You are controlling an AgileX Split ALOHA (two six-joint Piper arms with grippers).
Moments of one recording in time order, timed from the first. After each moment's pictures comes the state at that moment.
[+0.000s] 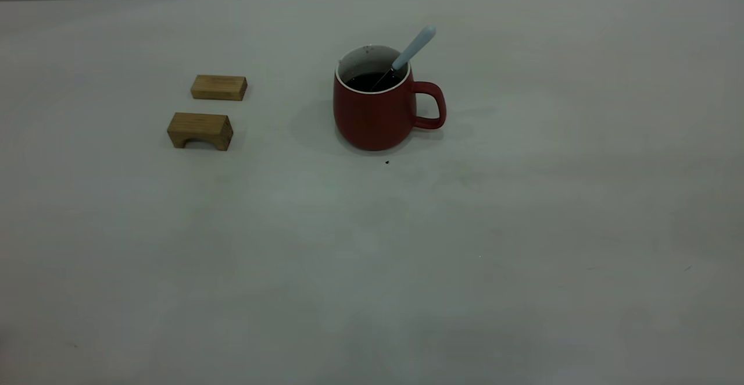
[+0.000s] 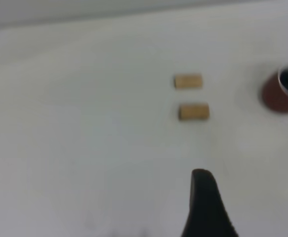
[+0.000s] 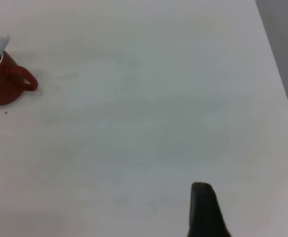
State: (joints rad) left arm 0.20 0.72 -1.07 -0.23 1.11 0.29; right arm 0.08 0.02 -0.47 -0.07 1.13 0.12
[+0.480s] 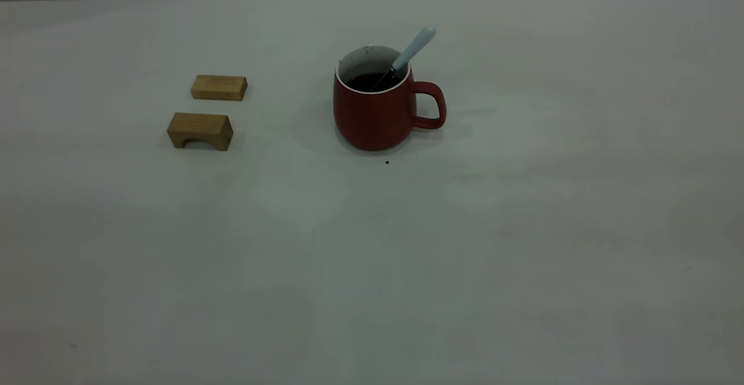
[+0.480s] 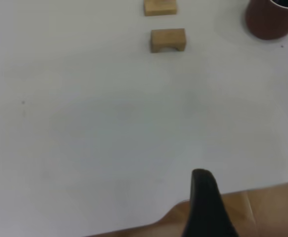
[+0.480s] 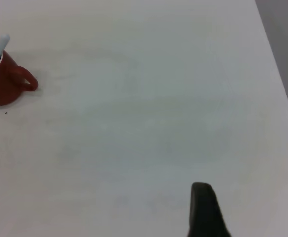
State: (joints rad) left arm 0.10 0.24 -0.53 -0.20 1.03 0.23; right arm 0.08 0.02 -0.47 -0.07 1.13 0.12
